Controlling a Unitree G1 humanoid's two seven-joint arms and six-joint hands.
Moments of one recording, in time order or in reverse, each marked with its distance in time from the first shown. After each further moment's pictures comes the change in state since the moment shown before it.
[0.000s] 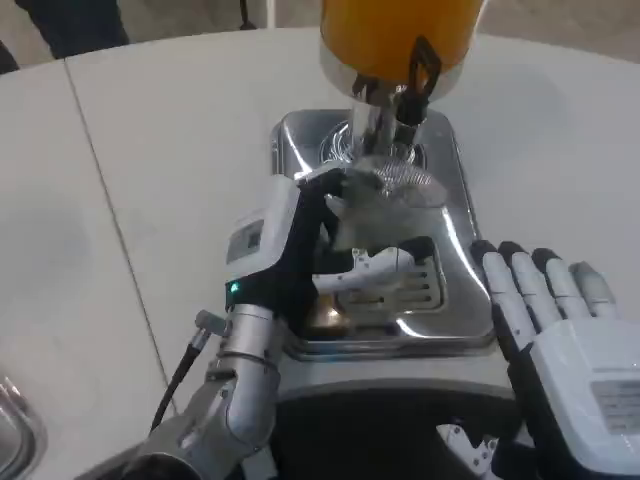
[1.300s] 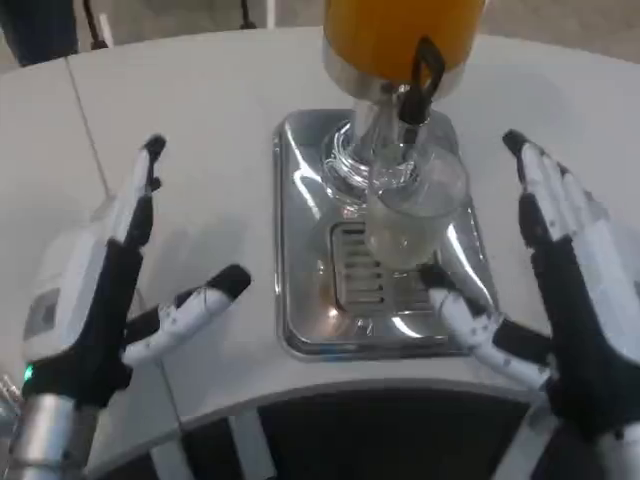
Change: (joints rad) left arm 0.665 0.321 0.261 -0.886 -0.137 0.095 -0.271; right arm -0.305 0.099 -0.055 0.057 0.387 0.144 0.025
